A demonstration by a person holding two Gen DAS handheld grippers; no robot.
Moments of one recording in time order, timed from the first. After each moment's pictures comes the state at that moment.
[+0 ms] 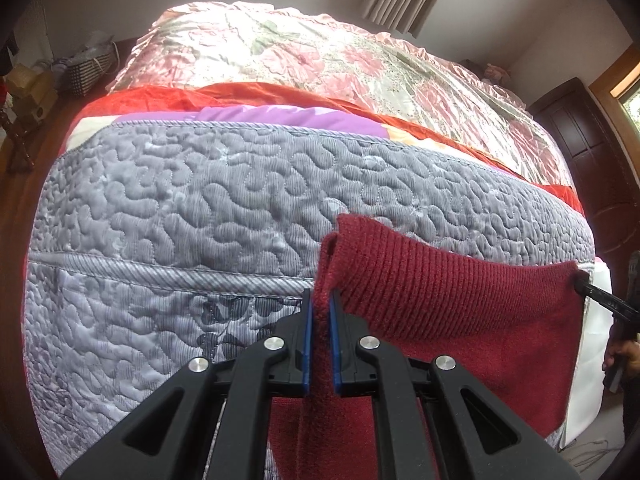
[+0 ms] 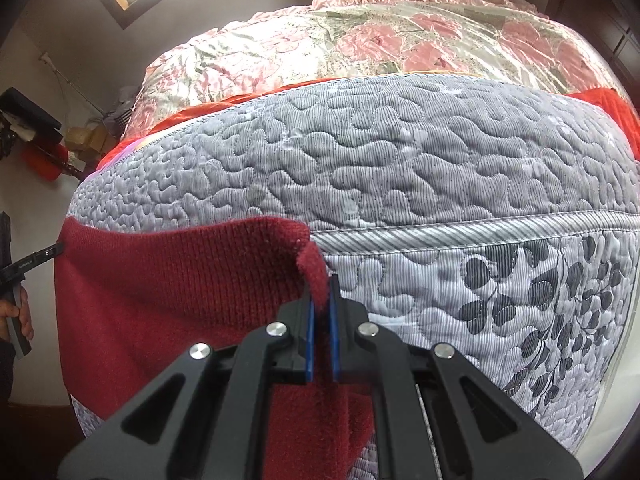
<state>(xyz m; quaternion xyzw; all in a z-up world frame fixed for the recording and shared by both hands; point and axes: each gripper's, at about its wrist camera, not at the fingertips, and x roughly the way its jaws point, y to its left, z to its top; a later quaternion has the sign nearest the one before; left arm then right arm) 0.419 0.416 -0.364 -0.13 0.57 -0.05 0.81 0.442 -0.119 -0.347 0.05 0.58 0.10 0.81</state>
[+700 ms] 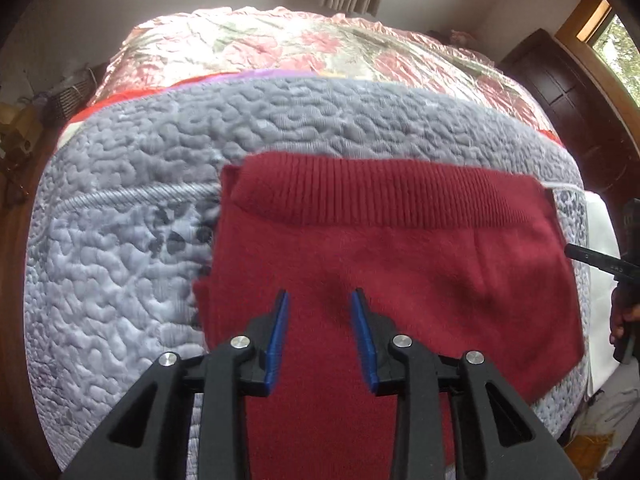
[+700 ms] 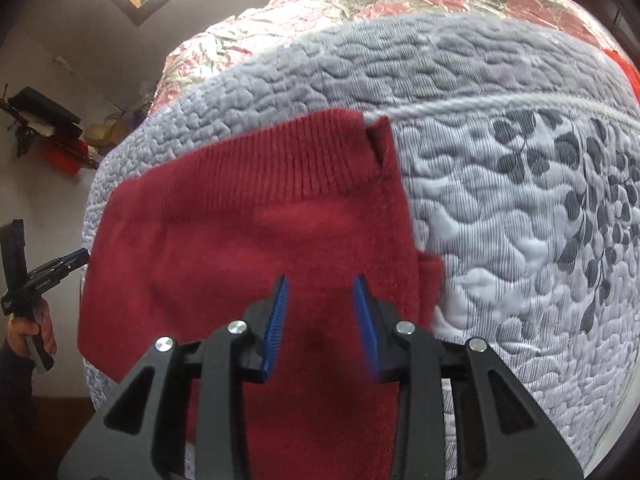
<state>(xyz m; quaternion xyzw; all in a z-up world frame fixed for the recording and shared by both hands) 0.330 0.354 -0.372 -0.06 0.57 -0.09 0.81 0.359 -0.109 -0.370 0.08 0.60 0.12 0.79</state>
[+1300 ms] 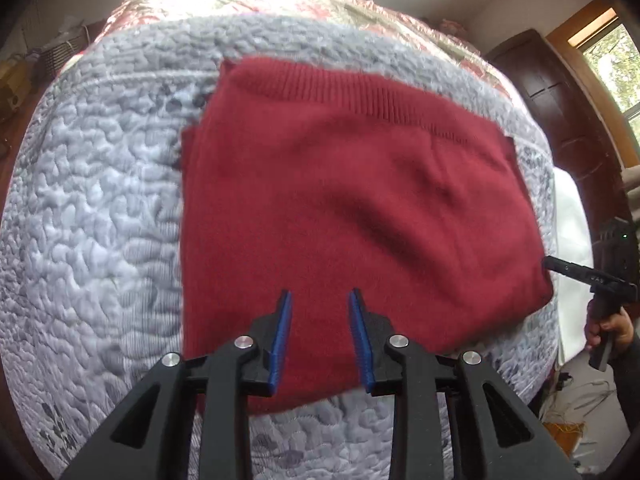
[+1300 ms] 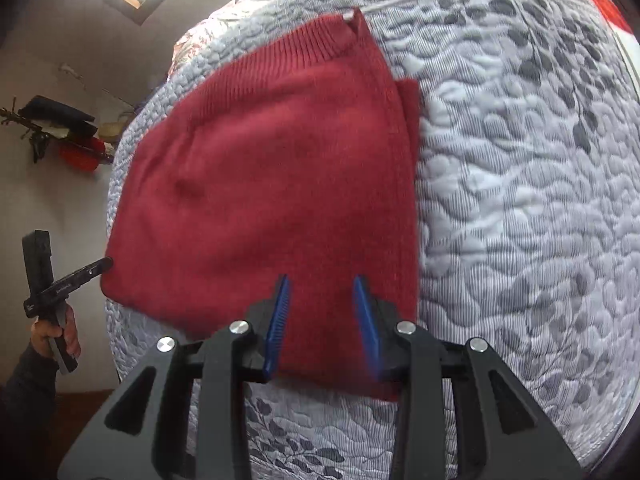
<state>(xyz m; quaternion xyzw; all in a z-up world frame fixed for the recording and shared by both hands) 0.225 0.354 -0.384 -0.11 0.61 -0.11 0.78 0.243 -0.125 -0.375 0.13 0.63 0.14 0.76</state>
